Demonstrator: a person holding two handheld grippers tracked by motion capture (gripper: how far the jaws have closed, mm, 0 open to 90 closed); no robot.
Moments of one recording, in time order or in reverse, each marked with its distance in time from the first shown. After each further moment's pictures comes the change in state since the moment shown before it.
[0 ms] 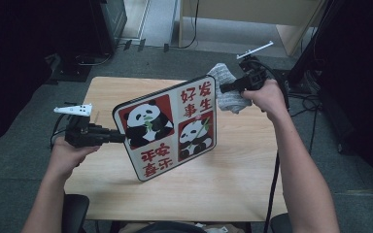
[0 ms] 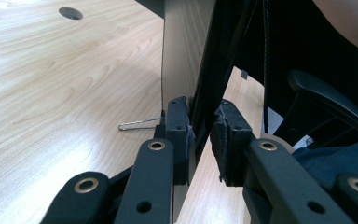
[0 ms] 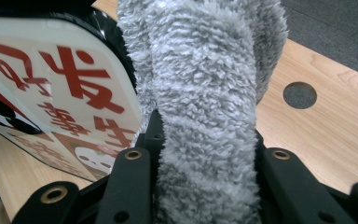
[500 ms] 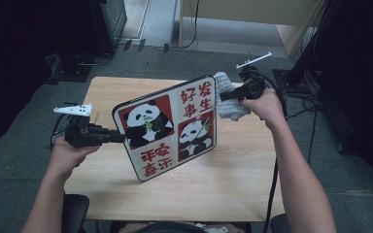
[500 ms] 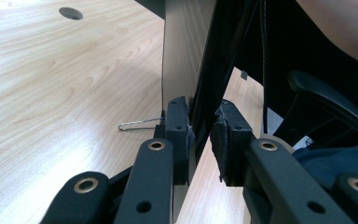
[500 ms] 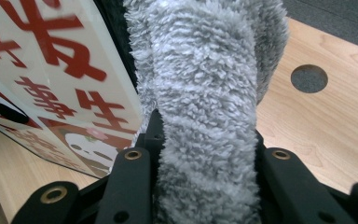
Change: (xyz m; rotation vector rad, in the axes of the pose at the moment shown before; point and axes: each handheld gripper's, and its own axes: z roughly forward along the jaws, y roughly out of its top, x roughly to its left) left arm 0.001 -0.001 0.000 -0.003 -0.002 -0.002; right arm -0.004 -0.022 0.013 0.010 0.008 0.024
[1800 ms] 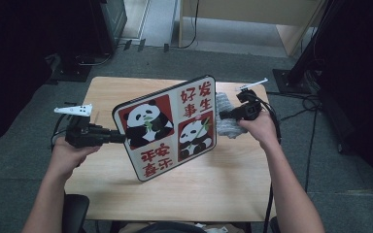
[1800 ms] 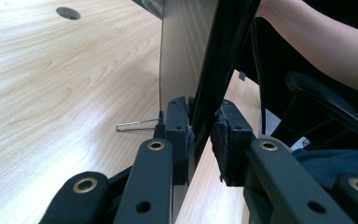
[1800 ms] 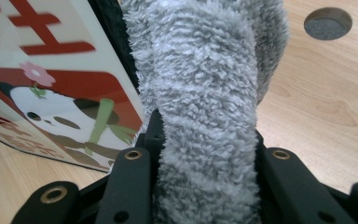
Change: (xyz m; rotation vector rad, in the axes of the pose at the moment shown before) left arm 0.001 -0.001 0.001 -0.003 -0.010 -0.004; right arm -0.010 -0.060 0.039 0.004 -0.010 0.074
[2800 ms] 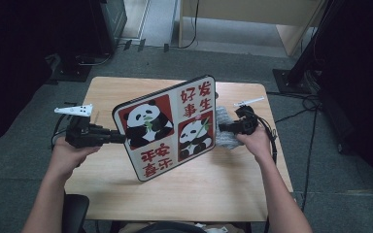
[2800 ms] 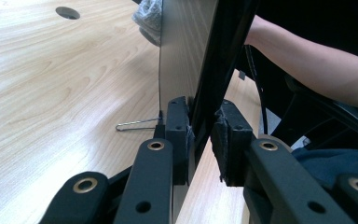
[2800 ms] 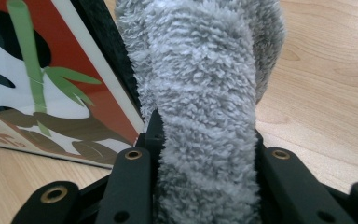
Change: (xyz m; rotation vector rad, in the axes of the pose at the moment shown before) left arm 0.000 0.000 0.000 0.006 0.000 0.006; right arm -0.016 -0.047 0.036 -0.029 -0.011 0.010
